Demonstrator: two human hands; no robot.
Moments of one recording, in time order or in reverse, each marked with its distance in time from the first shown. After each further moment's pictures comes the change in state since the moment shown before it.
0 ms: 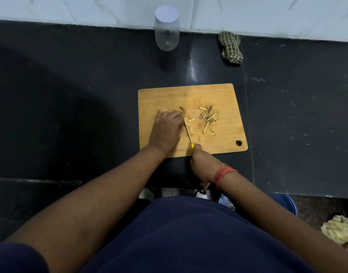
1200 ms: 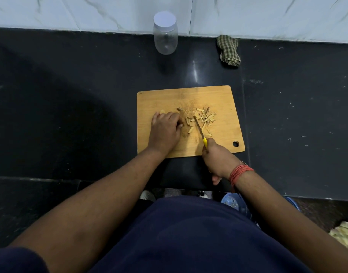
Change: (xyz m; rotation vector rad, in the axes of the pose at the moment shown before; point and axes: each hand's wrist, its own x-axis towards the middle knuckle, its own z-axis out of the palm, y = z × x) left_hand -0.002 0.011 0.000 0.000 0.027 -0.096; right_hand -0.001 0.033 -0.035 0.116 0.015 -0.052
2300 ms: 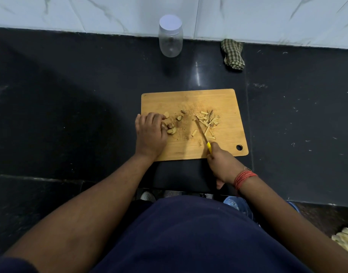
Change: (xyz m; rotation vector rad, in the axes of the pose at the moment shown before) left_hand -0.017 -0.039 -0.017 0.013 0.115 -0.126; right_hand 0.003 0.009 0.000 -0.058 -0.023 -0.057
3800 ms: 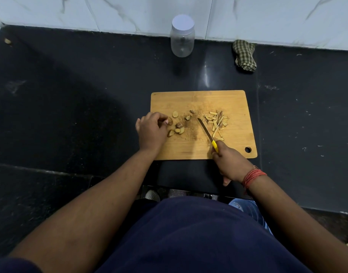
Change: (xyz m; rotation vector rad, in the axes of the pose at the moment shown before) left_hand 0.007 -0.006 -0.015 -0.164 0.059 -0.258; right_hand 0.004 -0.002 -0.005 -0.018 -0.017 -0.067
